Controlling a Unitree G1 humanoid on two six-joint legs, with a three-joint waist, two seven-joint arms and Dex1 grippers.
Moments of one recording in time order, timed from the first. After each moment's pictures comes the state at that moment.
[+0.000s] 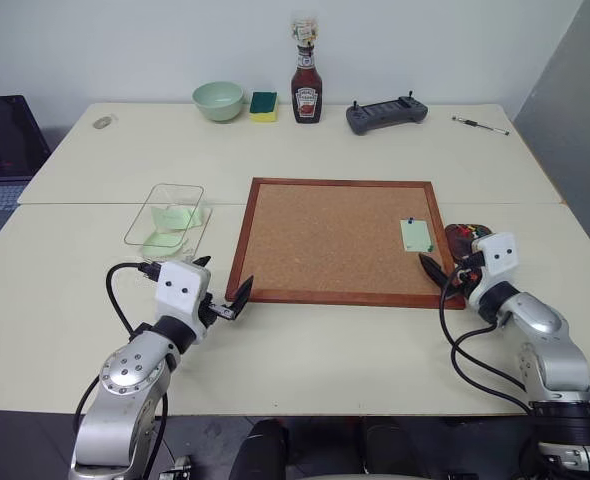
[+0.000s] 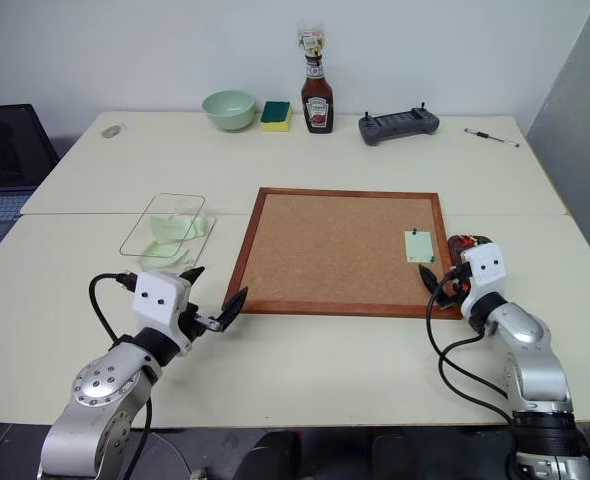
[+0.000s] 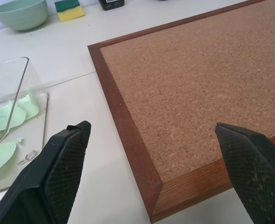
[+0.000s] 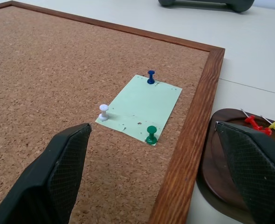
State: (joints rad) left arm 0.10 0.39 0.12 -0.54 -0.21 0.46 -0.37; right arm -0.17 -0.45 -0.16 -0.05 0.25 0.28 0.47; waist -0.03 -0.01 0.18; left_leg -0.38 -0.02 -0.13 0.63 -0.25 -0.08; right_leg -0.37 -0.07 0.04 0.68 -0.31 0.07
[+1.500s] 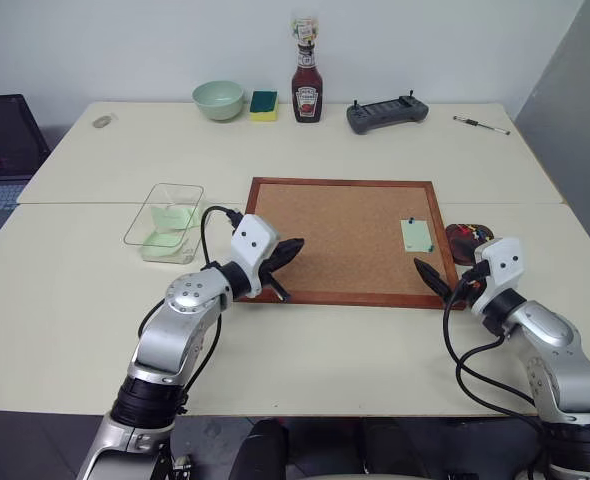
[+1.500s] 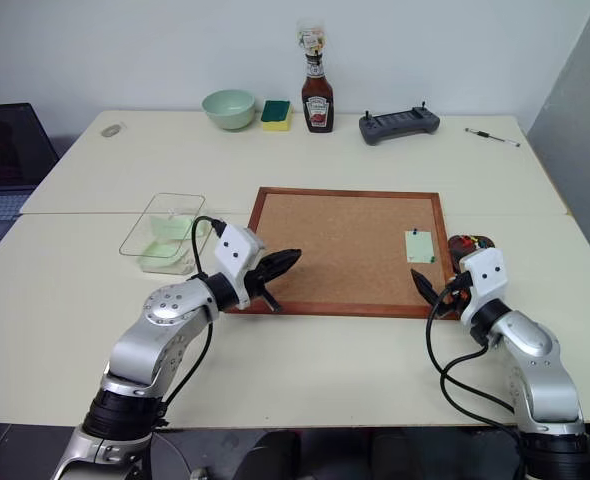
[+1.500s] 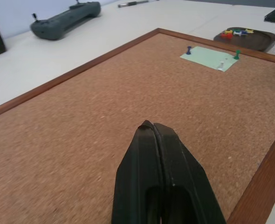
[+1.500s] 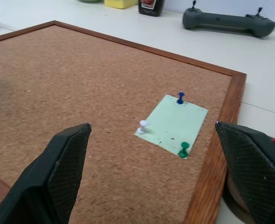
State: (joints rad) left arm -0.37 0.40 -0.15 -0.16 -0.21 0.40 -0.60; right arm -0.06 -0.46 -0.15 -0.25 0.29 0.31 0.52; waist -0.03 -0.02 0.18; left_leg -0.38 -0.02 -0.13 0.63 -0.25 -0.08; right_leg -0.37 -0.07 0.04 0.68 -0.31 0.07
